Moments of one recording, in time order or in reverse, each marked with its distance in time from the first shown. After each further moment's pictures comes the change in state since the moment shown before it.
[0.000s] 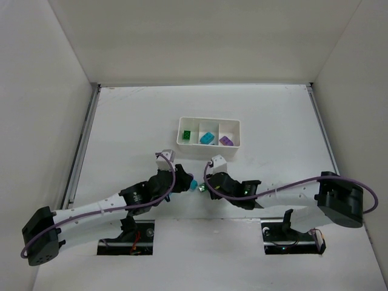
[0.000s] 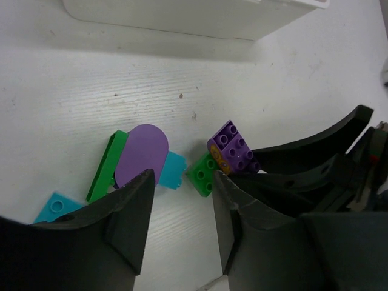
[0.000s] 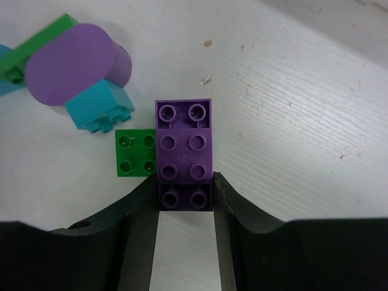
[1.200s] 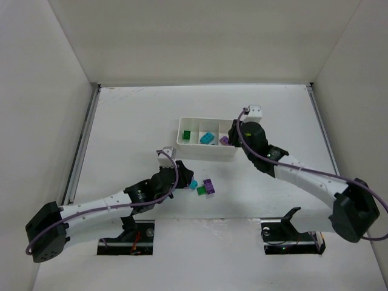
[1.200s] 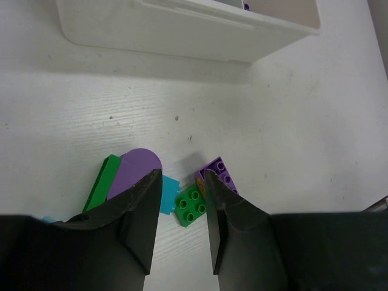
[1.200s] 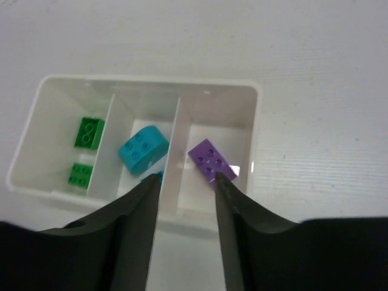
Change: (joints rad) left arm 0.009 0.093 0.006 0.127 -0.034 0.016; right arm -0.556 -0.086 0.251 0.056 -0.039 -0.163
